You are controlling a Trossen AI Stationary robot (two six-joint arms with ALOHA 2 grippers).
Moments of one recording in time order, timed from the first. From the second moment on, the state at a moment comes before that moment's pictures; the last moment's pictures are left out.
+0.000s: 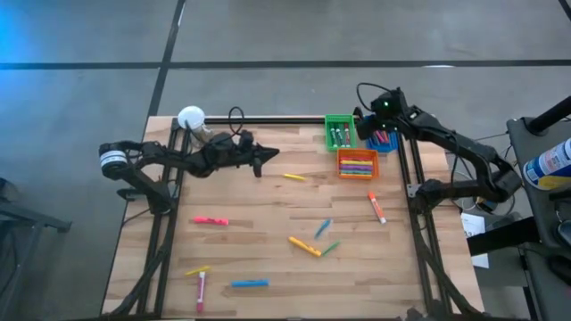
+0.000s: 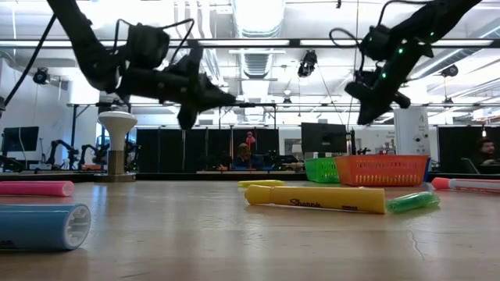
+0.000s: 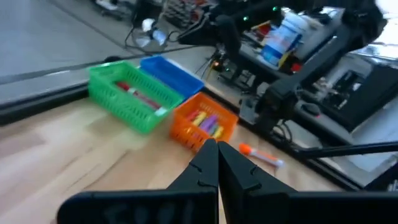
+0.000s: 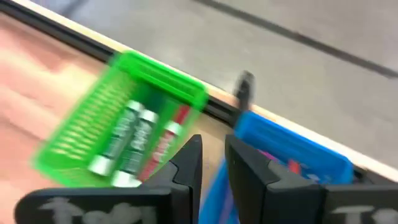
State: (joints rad) left arm 0.42 1.49 0.52 0.92 0.20 -0.46; right arm -0.92 1.20 0.82 -0.41 0.11 0.12
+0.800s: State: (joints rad) left arm 0.33 1.61 0.82 0.48 0.18 -0.24; right arm -0.66 0.95 0.54 -0.14 0.10 0.13
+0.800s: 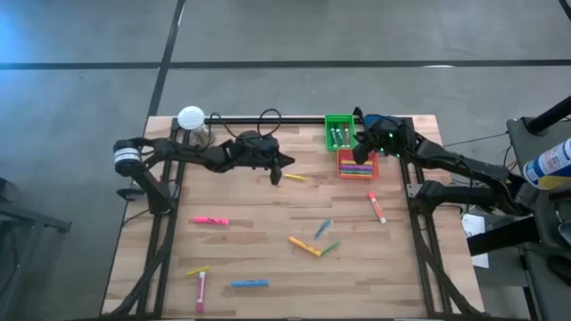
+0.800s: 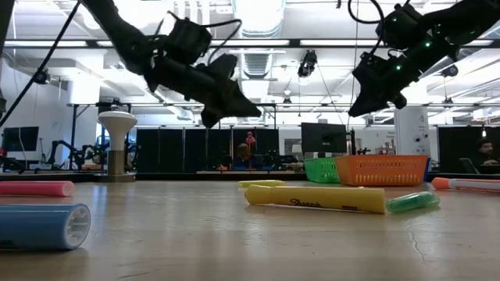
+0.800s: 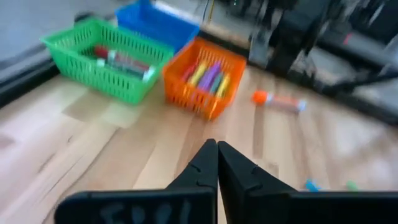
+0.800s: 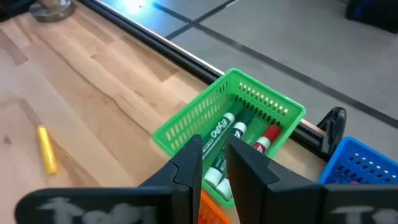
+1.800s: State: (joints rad) left arm 0.35 1.82 1.07 -0.05 0.19 0.19; right arm -0.60 0.91 0.53 -0.14 0.09 0.12
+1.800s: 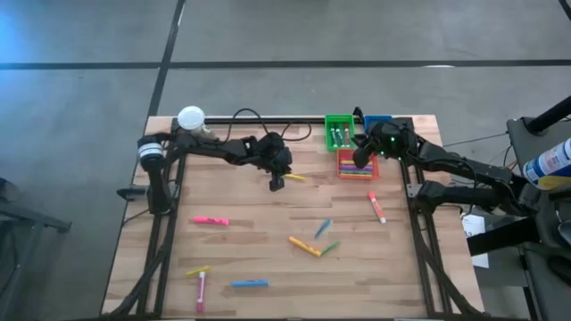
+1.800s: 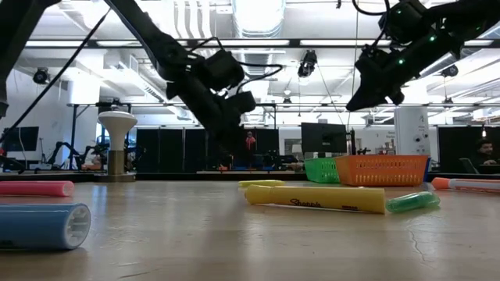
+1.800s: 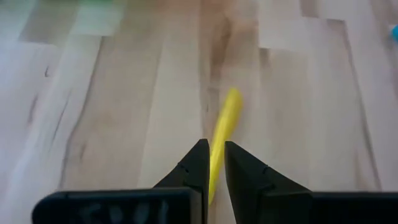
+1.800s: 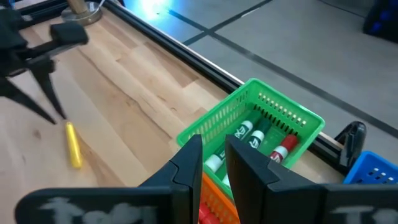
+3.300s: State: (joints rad) left arm 0.35 1.91 1.07 -0.24 0.20 0.13; right arm -0.57 0.91 0.53 -0.14 0.09 0.11
